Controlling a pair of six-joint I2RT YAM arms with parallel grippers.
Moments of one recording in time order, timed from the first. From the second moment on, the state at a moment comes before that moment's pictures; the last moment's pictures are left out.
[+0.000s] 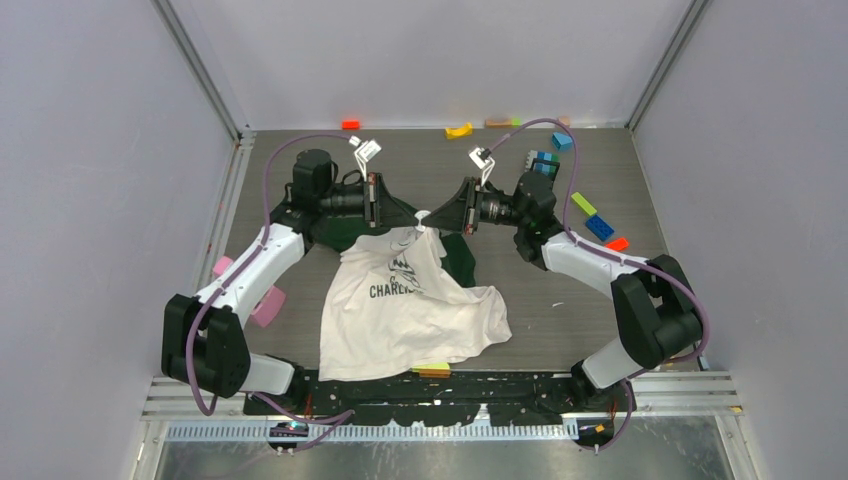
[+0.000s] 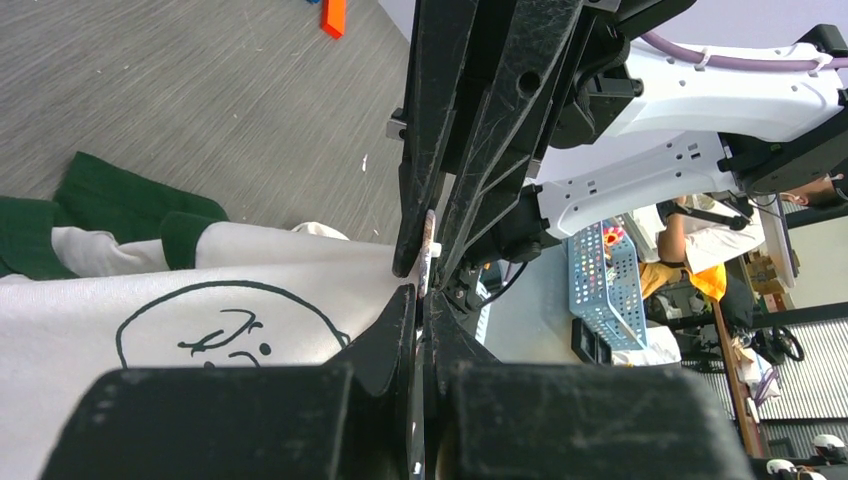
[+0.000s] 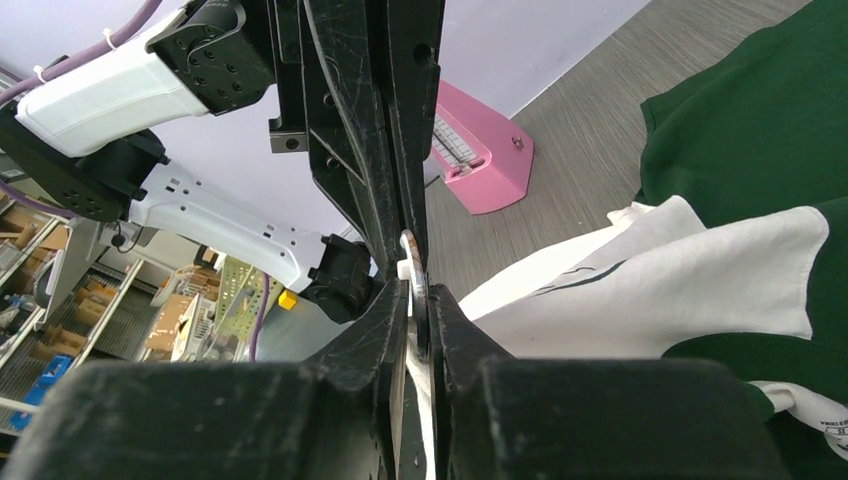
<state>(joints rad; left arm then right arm) -0.31 1.38 1.04 0.01 1.06 -0.55 0.46 1.53 0.86 0.79 -0.94 0.83</state>
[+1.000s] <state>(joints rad) -0.27 1.29 1.11 -0.41 0.59 -0.30 0.45 1.35 0.89 -0.02 -0.23 0.52</state>
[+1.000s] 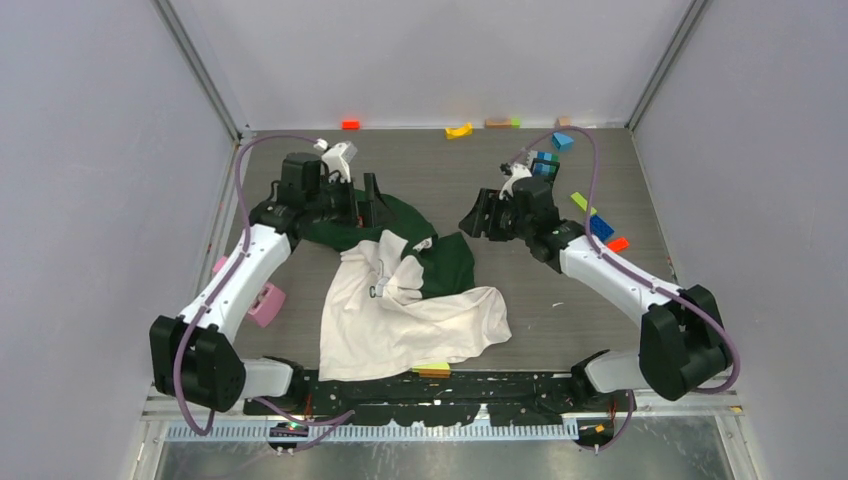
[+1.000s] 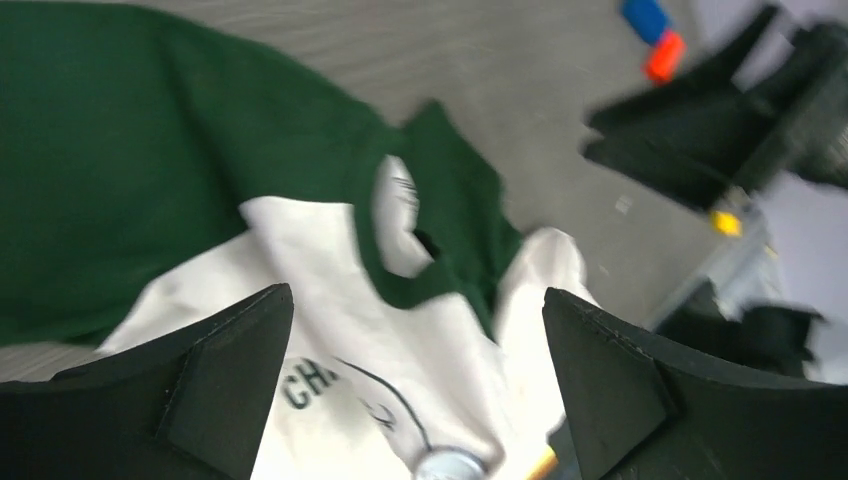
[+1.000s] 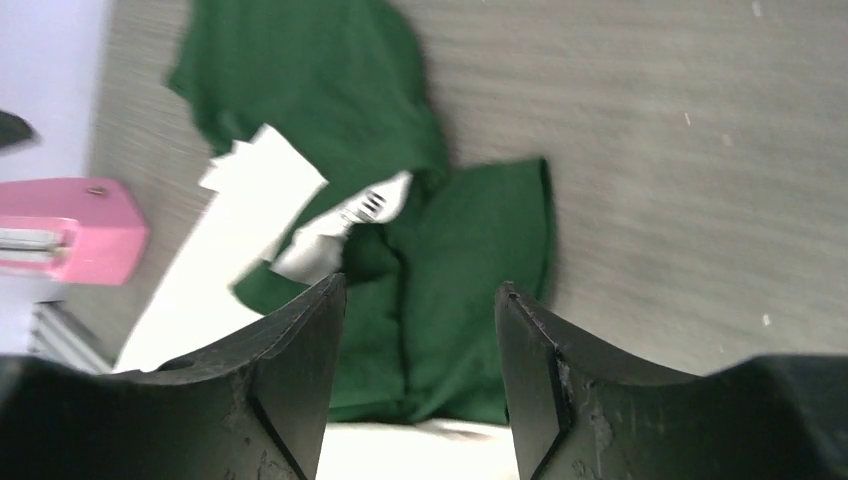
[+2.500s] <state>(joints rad) -0.43 1.99 1.41 -0.44 -0.11 -0.26 0.40 1.66 1.00 -0.26 0.32 0.49</state>
